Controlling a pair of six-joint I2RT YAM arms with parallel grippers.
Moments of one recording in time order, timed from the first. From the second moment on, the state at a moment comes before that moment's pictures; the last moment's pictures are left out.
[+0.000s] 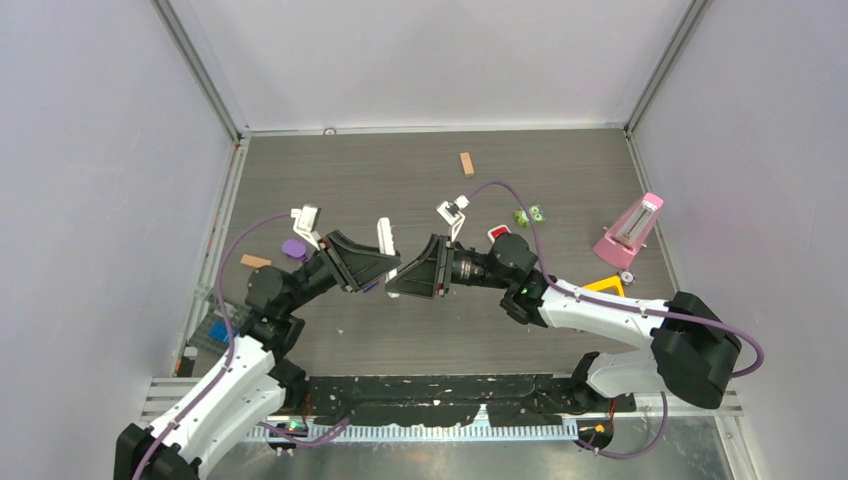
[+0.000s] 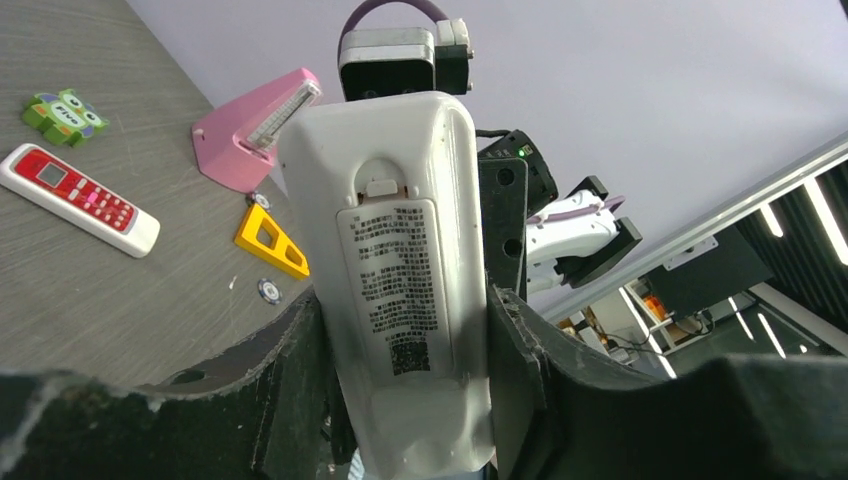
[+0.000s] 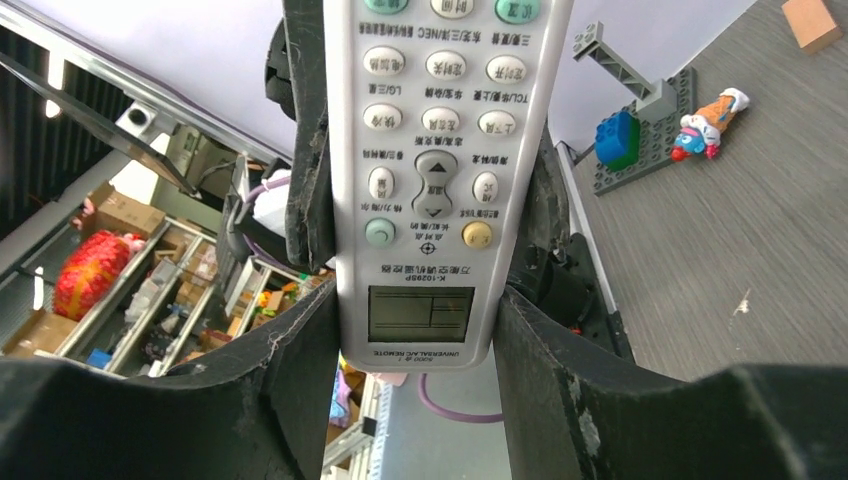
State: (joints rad) left arm -0.47 0.68 0.38 0.63 0.58 -1.16; right arm 0.93 1.29 0.67 0.81 -0.56 1.08
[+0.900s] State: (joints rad) left arm -0.52 0.73 0.67 -0.04 0.63 -0.27; right arm 0.93 0.96 0.87 -0.01 -0.24 0.60
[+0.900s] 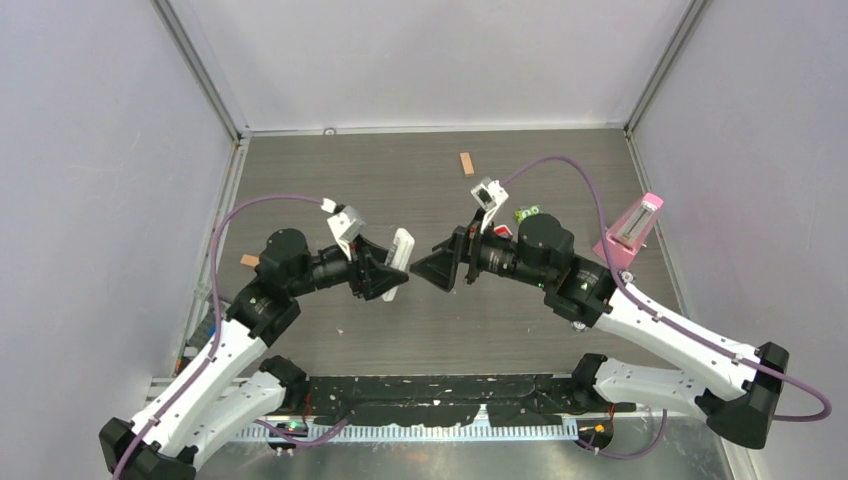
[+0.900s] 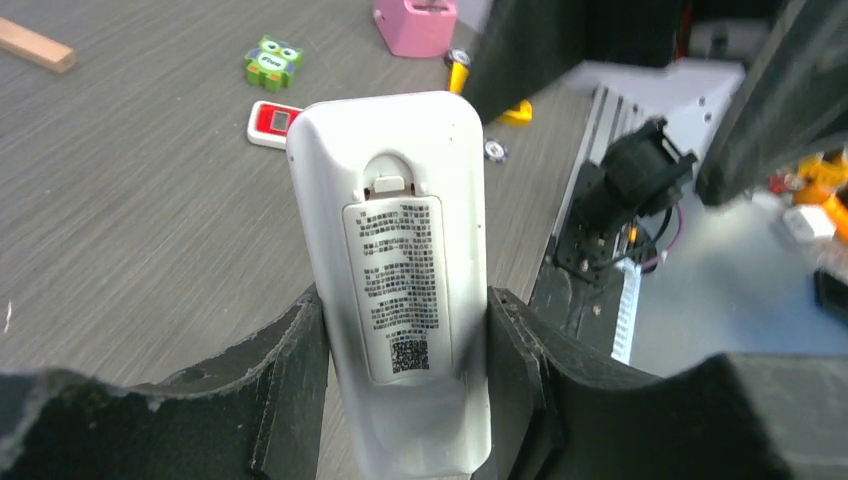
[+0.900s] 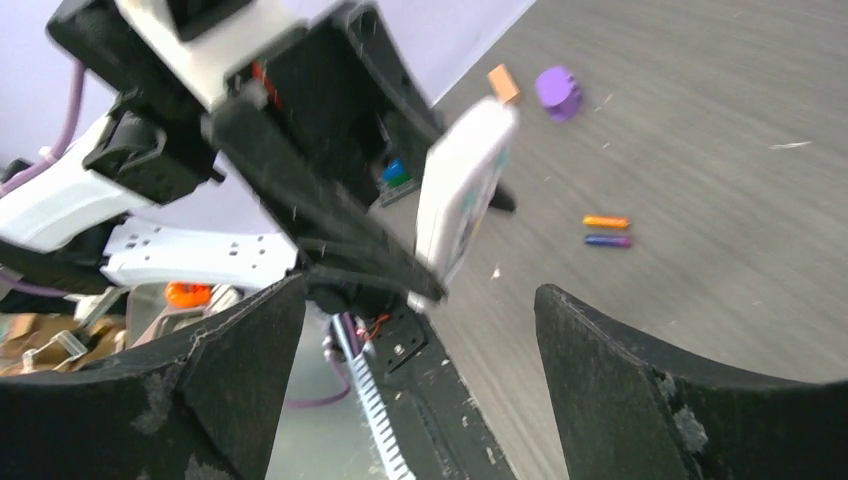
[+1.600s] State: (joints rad) left arm -0.70 0.82 0.80 -0.37 0.43 0.11; right arm 0.93 1.26 1.21 -0.42 -0.17 0.55
